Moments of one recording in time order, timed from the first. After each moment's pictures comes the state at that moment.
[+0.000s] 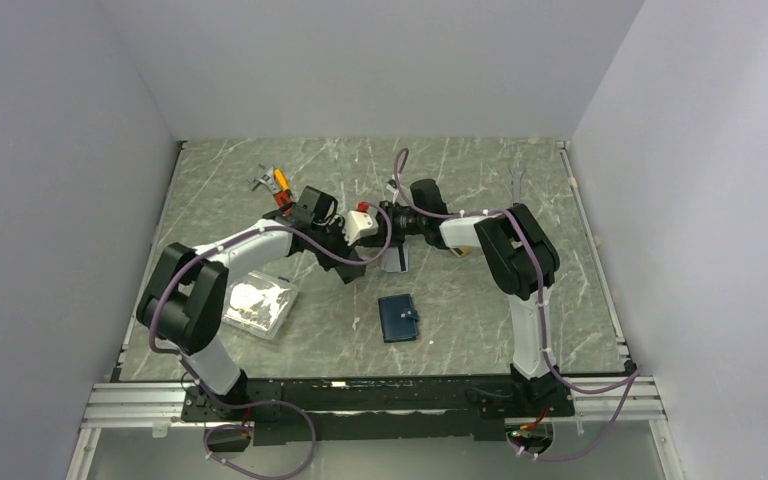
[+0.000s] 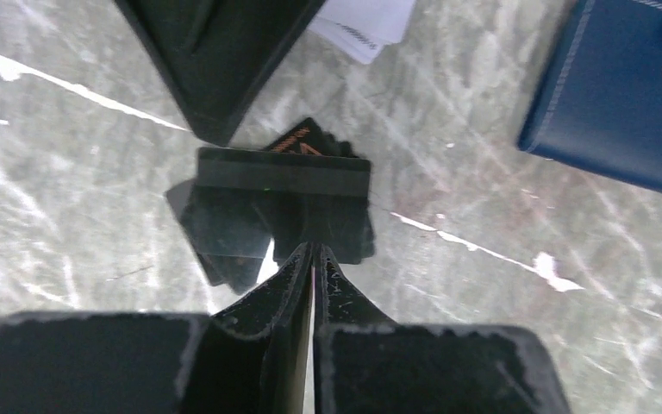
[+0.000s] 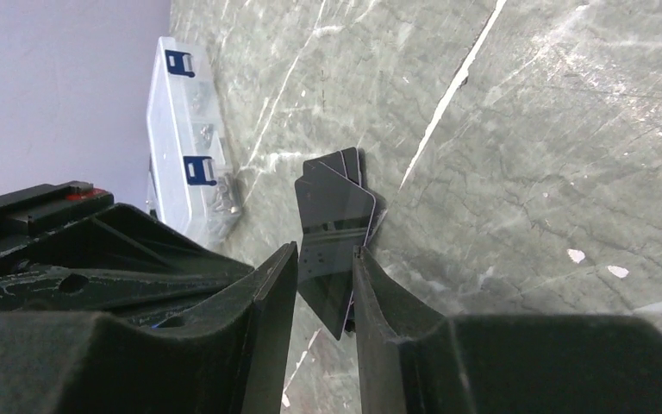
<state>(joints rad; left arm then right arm) -0.49 1.66 1.06 -0.40 0.44 0.54 0.47 2.12 1.19 0.35 -0.79 0.66</state>
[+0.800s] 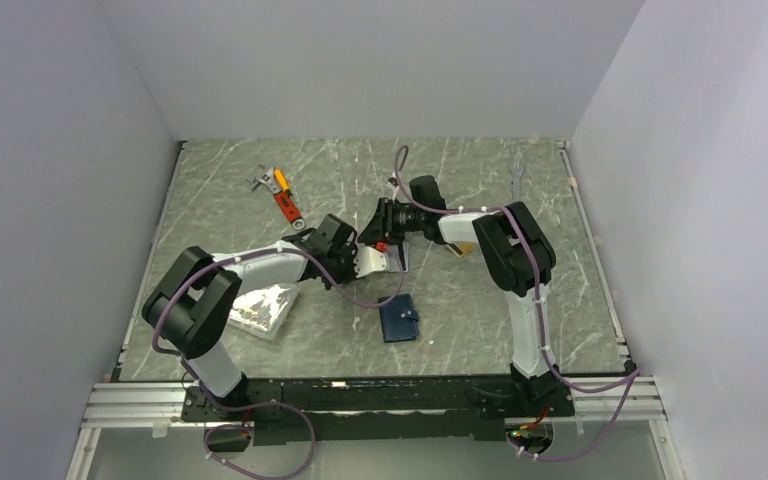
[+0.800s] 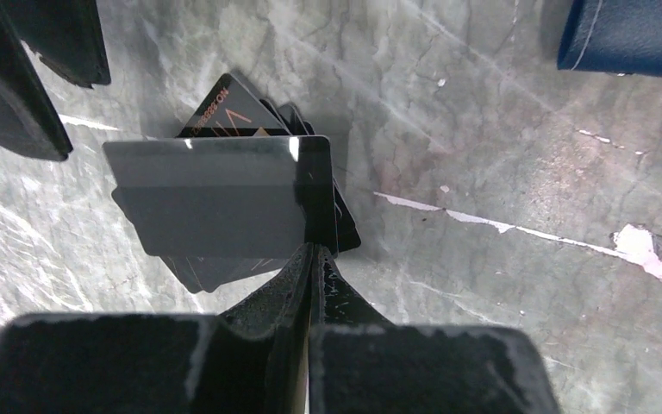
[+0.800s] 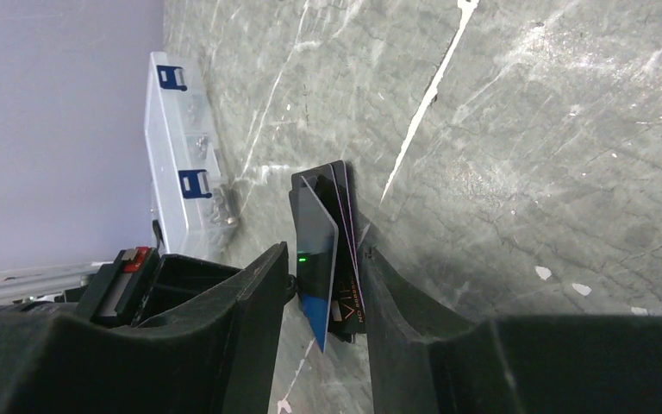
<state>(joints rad) -0.64 1.66 0.92 -0.28 0.17 0.75 0.46 2.16 1.26 0.29 -0.79 0.68</state>
